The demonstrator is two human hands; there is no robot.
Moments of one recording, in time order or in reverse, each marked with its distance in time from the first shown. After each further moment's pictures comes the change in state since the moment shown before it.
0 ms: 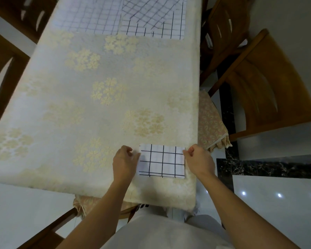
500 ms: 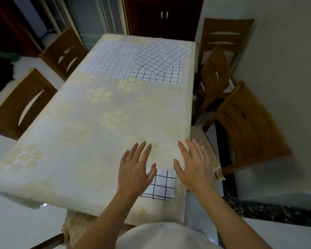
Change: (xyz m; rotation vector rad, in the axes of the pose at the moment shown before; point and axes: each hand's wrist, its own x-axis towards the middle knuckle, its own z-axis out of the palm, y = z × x) left_hand -0.053 0.086 -0.025 0.442 0.310 0.692; right_hand -0.035 -0.023 -0.080 -0.209 0.460 -0.680
